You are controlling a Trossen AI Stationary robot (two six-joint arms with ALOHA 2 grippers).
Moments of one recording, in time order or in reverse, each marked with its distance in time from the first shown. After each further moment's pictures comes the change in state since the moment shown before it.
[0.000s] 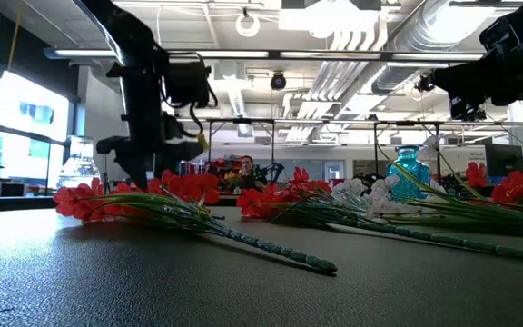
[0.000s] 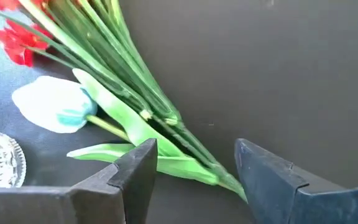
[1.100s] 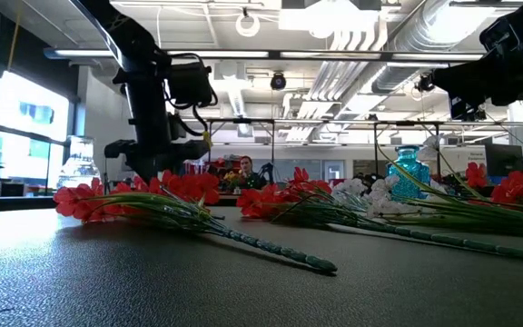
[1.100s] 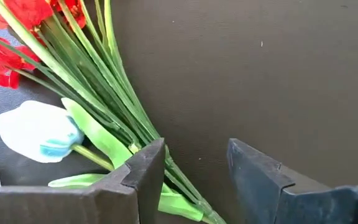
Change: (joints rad) left arm 0.049 -0.001 -0.001 0.095 -0.010 -0.008; right arm 0.000 0.000 0.000 0.000 0.000 0.000
